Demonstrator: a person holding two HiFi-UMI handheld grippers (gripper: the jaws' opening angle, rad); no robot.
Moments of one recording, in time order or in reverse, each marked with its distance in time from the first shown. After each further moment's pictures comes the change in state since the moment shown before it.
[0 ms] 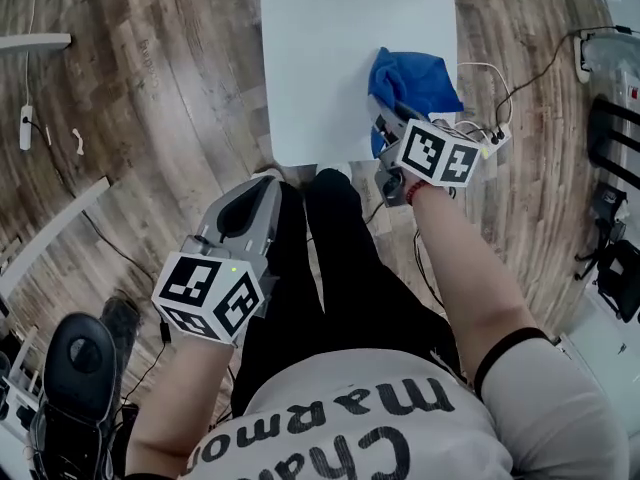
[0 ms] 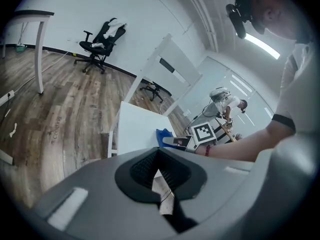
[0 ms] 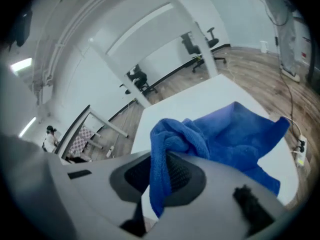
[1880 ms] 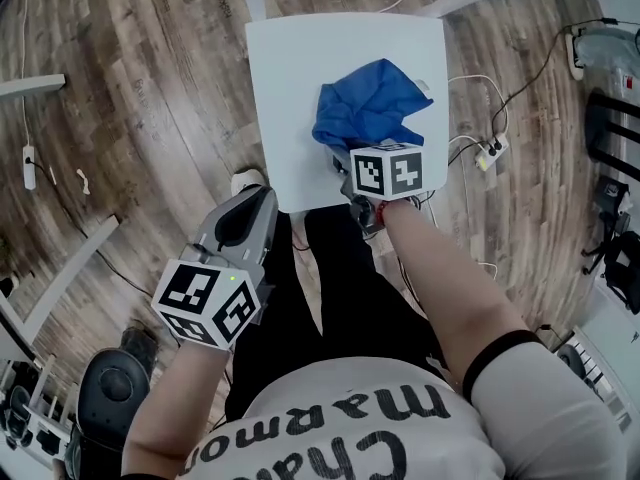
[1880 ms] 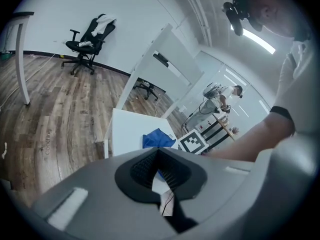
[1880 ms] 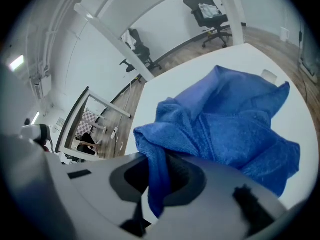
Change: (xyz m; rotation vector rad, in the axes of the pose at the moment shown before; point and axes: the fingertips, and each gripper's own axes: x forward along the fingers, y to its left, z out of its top) left arm 0.045 0.022 0.060 0.078 0.049 -0.052; right arm 0.071 0.026 -0.035 -0.030 0.284 0.062
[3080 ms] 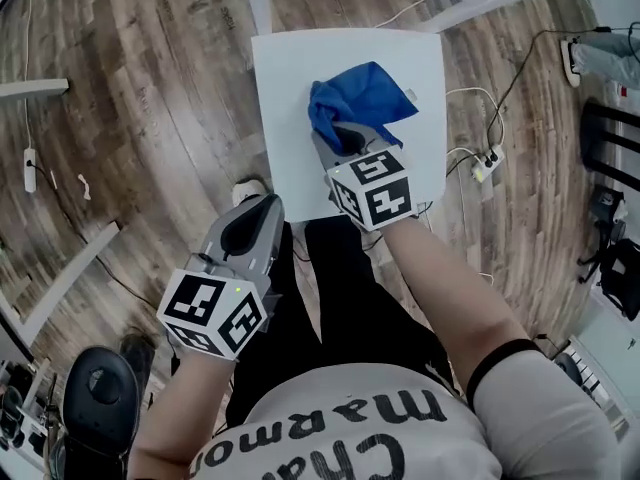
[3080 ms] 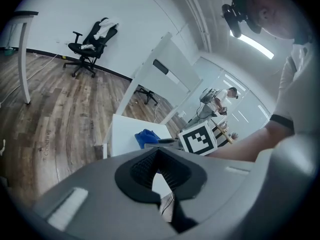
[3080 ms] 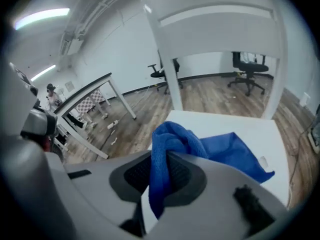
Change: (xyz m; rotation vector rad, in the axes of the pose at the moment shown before) left arm -0.006 -0.010 0.016 -0.018 -0.058 -0.007; right arm -0.026 0.062 0.071 -0.453 -0.136 -0.082
